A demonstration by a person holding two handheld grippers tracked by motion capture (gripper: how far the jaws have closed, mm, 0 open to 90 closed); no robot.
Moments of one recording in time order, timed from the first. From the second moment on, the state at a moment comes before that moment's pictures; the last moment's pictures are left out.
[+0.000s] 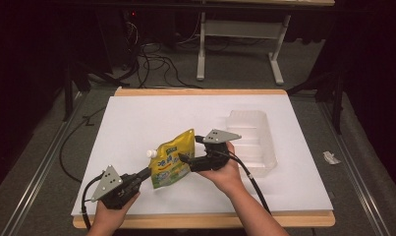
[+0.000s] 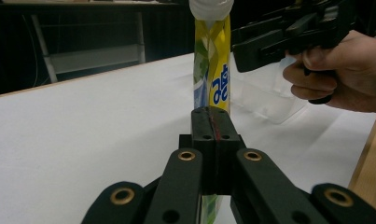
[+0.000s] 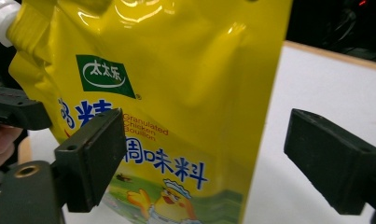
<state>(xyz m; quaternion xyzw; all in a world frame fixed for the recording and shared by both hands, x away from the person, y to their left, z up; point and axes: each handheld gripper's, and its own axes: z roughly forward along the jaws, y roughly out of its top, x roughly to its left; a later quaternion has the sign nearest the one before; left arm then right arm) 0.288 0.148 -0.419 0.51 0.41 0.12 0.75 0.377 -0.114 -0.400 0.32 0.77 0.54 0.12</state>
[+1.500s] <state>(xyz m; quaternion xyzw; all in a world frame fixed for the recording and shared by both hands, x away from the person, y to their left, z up) 0.295 0.112 -0.425 0.51 0.42 0.08 0.74 0.310 -0.162 -0.413 0.28 0.77 0.56 0.10</state>
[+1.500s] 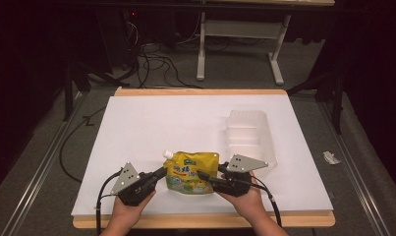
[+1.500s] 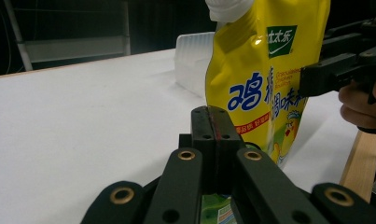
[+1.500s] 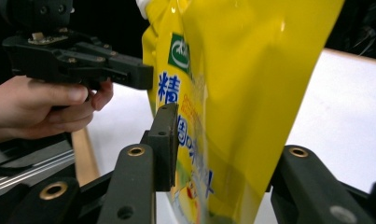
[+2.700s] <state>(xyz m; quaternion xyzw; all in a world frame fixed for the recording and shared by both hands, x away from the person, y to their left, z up) 0.300 0.126 -0.432 0.51 0.45 0.10 0.73 0.311 -0.159 -0.414 0.24 0.80 0.55 0.07</state>
